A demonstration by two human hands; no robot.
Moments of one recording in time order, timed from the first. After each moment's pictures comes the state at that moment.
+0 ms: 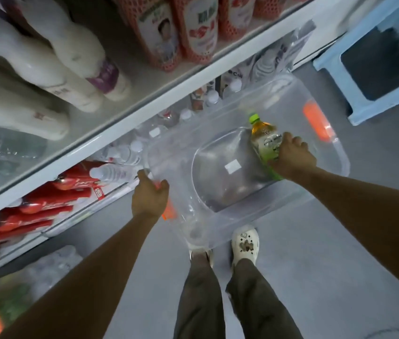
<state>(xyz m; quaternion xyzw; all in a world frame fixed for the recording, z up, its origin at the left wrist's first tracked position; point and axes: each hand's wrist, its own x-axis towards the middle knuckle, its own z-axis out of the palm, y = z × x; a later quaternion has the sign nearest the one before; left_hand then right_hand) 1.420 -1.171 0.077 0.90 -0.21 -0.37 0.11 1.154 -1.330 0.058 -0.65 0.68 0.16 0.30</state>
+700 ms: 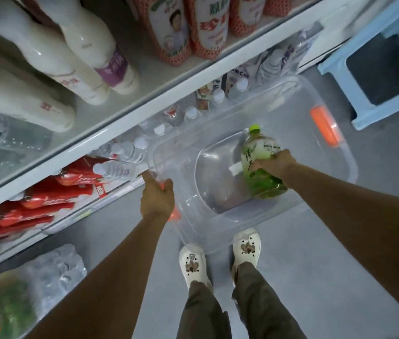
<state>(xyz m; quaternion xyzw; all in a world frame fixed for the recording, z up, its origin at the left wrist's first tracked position) 1.409 -1.162 0.076 0.90 -0.16 -0.39 0.14 1.176 -1.318 0.032 -0.40 0.76 0.05 0.52</state>
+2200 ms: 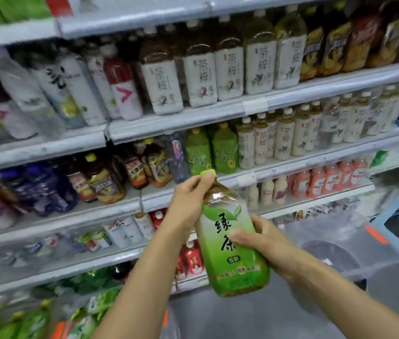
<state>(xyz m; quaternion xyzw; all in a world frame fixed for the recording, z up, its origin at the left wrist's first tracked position) 1.598 -0.748 0.620 0.65 -0.31 -0.35 0.60 1.428 -0.800 0.572 -0.58 0.28 -0.19 0.74</state>
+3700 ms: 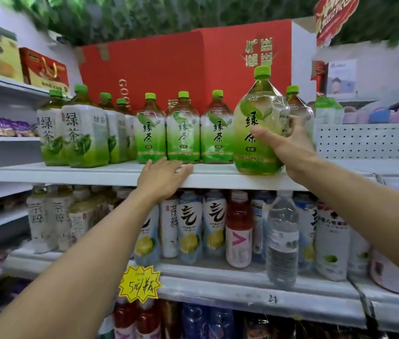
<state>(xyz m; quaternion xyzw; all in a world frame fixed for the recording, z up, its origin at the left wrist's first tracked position) 2.224 -0.549 0.887 0.88 -0.38 0.22 0.18 2.025 -0.736 0.937 -0.71 0.11 -0.47 0.51</state>
